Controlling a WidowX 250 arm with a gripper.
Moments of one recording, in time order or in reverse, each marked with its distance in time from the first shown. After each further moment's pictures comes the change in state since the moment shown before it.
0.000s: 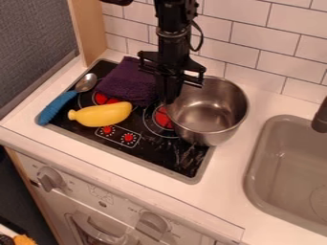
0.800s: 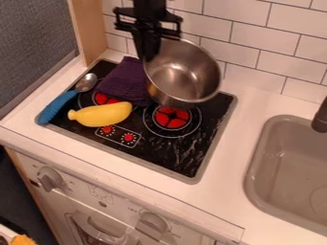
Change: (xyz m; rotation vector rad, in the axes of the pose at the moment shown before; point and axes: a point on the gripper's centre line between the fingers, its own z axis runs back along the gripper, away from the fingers) arm 0.017 0.051 0.058 -0.041 -0.066 0.078
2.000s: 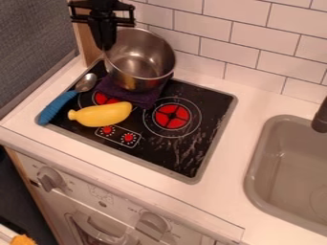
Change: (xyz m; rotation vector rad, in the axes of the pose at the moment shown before) arm 0.013 0.077 -0.014 0.024 0.021 0.177
